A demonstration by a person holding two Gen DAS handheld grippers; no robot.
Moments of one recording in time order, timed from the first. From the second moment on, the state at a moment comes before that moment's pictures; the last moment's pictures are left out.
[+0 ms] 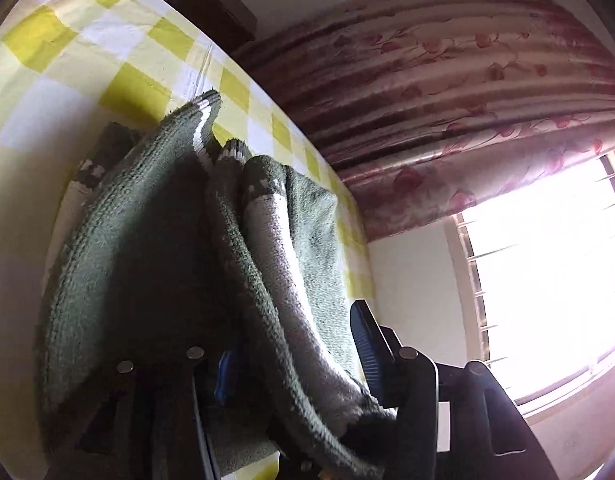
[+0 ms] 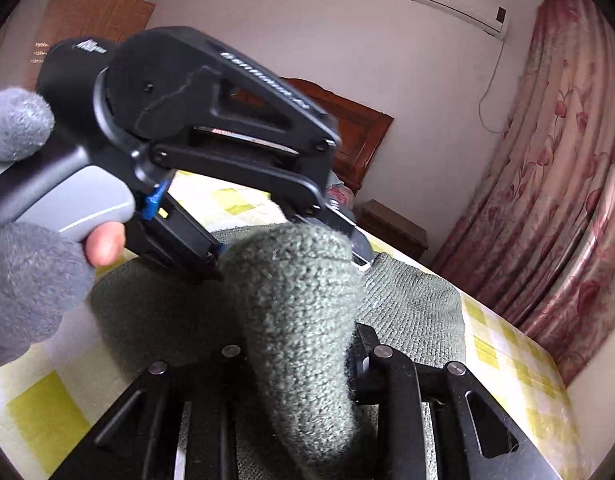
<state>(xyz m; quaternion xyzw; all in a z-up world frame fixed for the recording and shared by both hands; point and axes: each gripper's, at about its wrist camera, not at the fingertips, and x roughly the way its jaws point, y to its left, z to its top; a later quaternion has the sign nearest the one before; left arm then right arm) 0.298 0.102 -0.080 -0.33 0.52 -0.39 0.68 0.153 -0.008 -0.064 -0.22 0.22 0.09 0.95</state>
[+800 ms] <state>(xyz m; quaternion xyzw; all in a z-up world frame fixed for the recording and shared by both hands) 0.277 0.091 -0.004 -0.20 0.45 -0.38 0.78 0.125 -0.114 -0.086 -0.13 0.35 0.04 0.92</state>
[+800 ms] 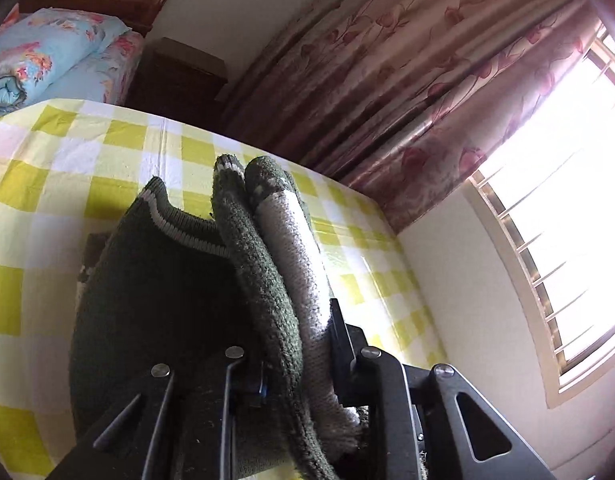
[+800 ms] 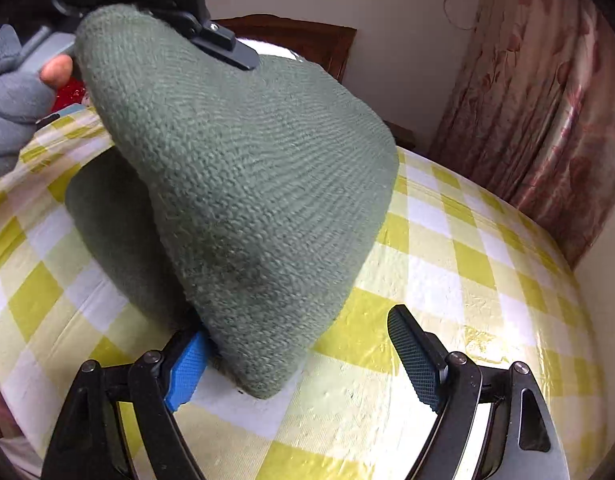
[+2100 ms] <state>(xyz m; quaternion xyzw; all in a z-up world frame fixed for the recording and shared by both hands) 0.180 0.104 -0.035 -0.06 0.38 -0.24 0.89 0.136 -0.112 -0.042 -0.03 0.27 0.18 0.95</state>
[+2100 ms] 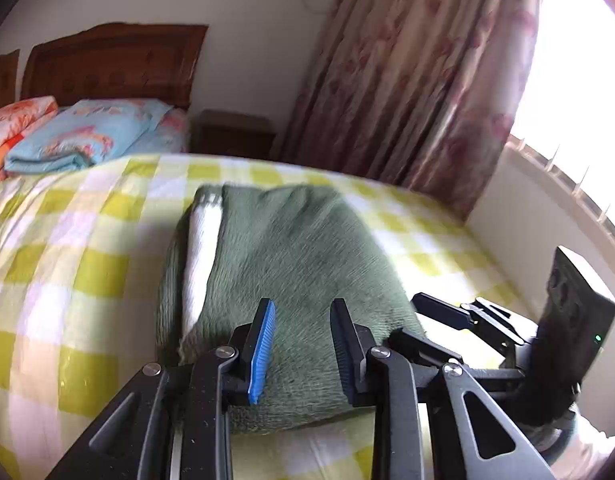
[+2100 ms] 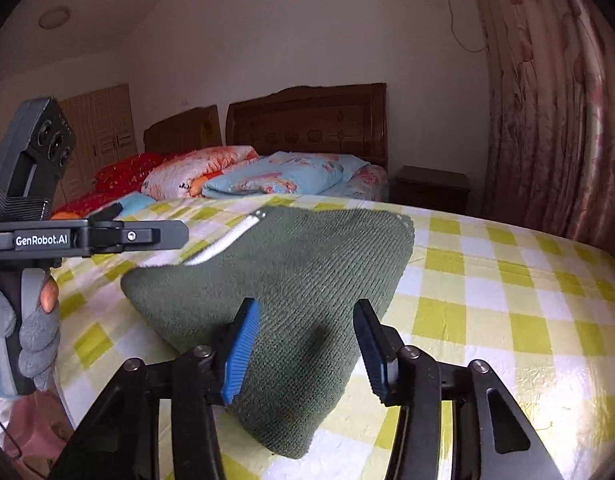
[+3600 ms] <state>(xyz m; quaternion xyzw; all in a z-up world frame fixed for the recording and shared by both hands) 0.316 0.107 -0.056 -0.17 0.43 -0.17 0.87 0.150 -0.060 -0.053 -0.15 0.30 0.22 0.92</state>
